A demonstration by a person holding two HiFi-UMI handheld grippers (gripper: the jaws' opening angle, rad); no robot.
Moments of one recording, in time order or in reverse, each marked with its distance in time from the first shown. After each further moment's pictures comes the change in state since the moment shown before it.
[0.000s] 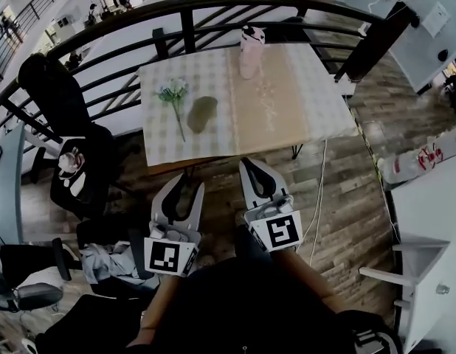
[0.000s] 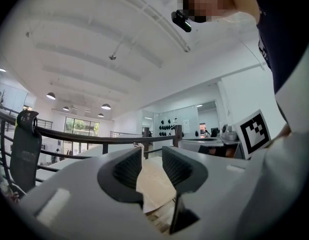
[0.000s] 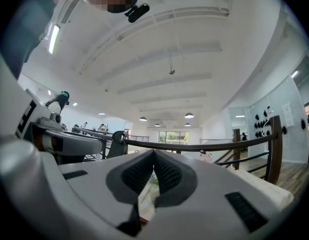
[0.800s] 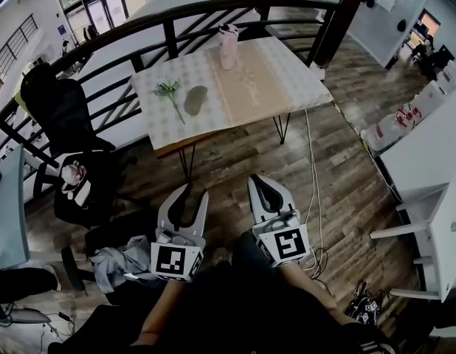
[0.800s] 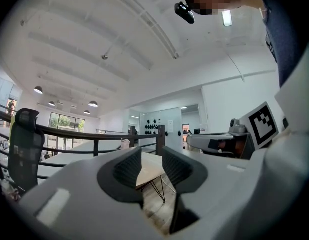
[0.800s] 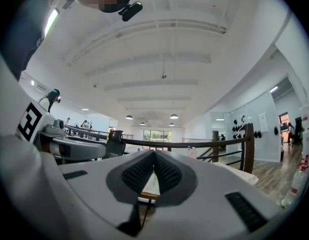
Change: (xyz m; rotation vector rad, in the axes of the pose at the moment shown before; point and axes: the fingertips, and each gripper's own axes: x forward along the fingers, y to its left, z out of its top) left arm -0.183 -0.041 -0.007 0.023 -0.035 -0.181; right arm -0.163 0.147 0.024 0.009 0.013 -0.220
